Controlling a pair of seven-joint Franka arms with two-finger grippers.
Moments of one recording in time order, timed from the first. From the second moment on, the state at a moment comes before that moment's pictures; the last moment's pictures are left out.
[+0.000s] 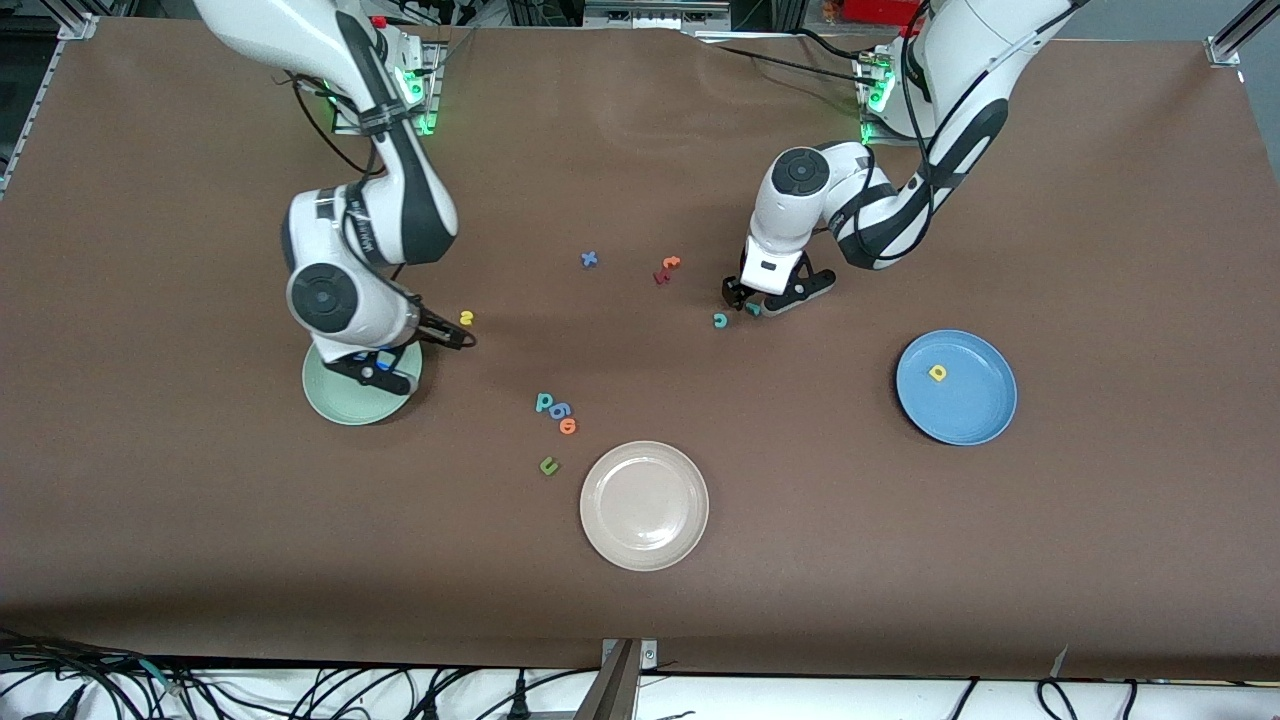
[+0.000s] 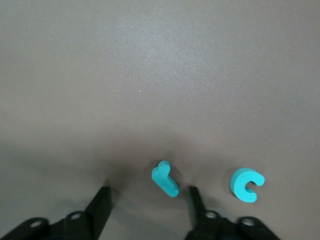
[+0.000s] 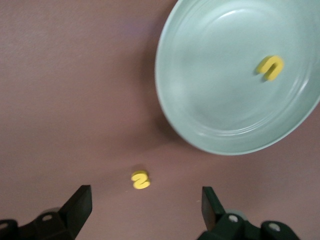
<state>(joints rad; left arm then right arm) -0.02 0.49 -0.59 -2.31 0.62 2.69 -1.60 0.67 0.45 -0.33 -1.90 0.19 2.07 0.61</state>
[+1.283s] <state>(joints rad) -0.02 0.50 -0.59 -2.27 0.63 2.66 -1.60 0.67 0.47 -0.25 -2.13 0.24 2.41 0.67</state>
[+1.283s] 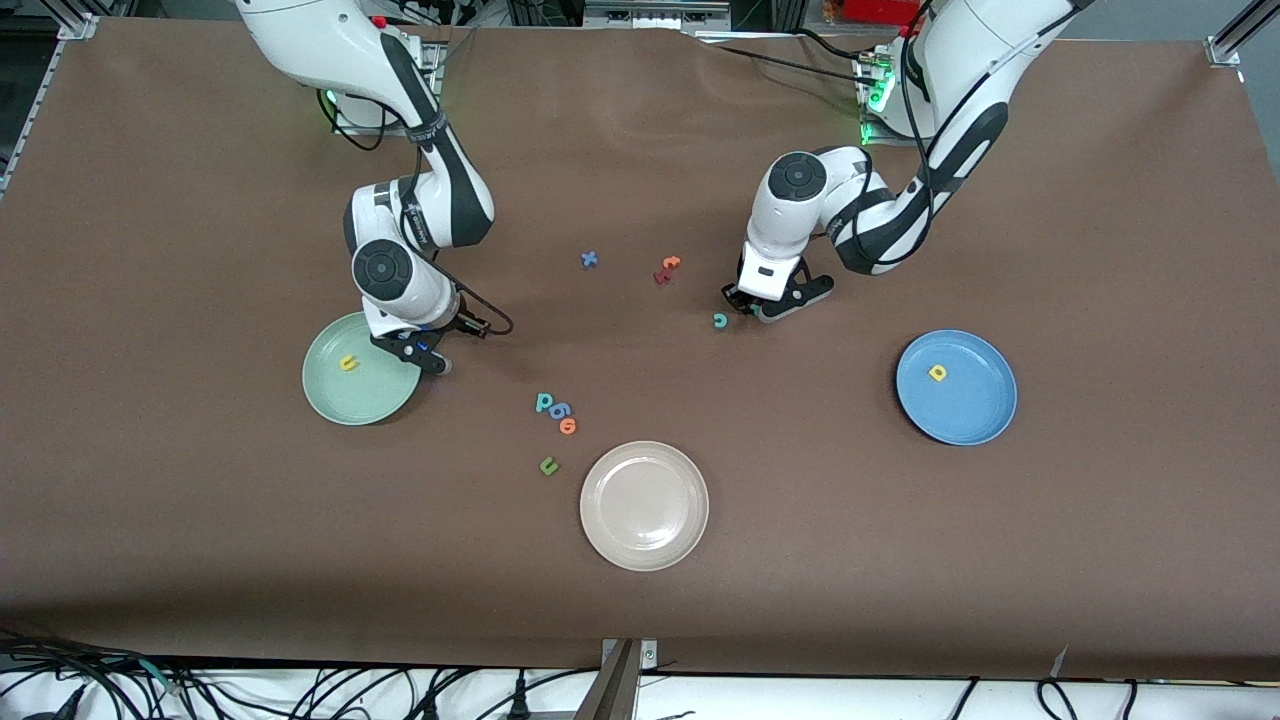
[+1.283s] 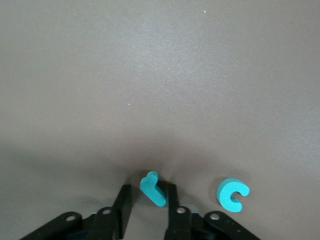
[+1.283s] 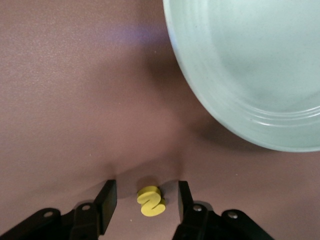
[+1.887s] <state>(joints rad) -0.02 0.50 -0.59 -2.27 0.63 2.65 -1.60 0.67 0.46 -0.24 -2.14 0.24 2.42 0.67</state>
